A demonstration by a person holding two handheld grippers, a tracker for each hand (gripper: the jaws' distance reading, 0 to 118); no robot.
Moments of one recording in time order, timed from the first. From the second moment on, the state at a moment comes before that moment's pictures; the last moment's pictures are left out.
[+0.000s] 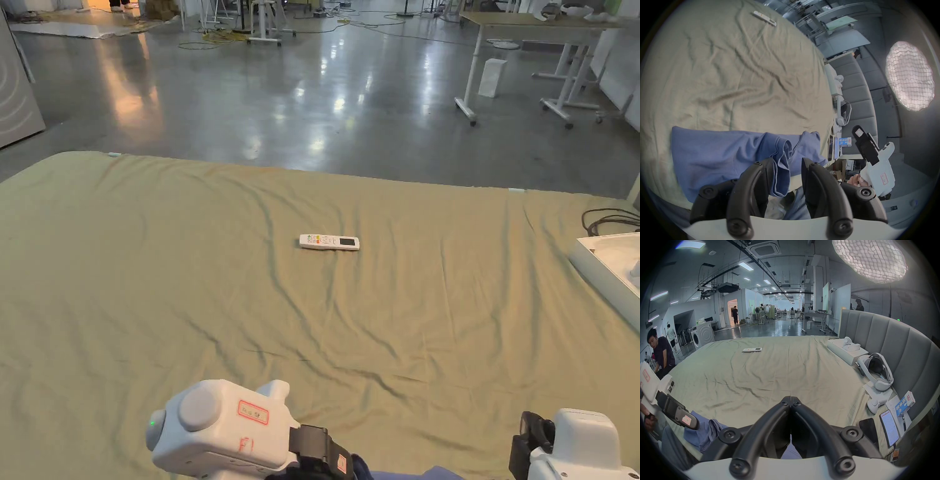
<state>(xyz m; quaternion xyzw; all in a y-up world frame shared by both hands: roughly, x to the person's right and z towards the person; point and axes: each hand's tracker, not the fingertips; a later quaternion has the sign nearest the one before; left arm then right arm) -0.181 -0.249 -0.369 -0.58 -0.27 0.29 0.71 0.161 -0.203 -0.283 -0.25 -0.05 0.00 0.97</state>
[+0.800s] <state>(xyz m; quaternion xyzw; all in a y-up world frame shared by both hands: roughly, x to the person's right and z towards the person) -0.120 -0.321 -0.354 -0.61 -0.28 0.23 0.71 0.163 -0.205 -0.275 -0.26 -0.06 -0.01 0.96</state>
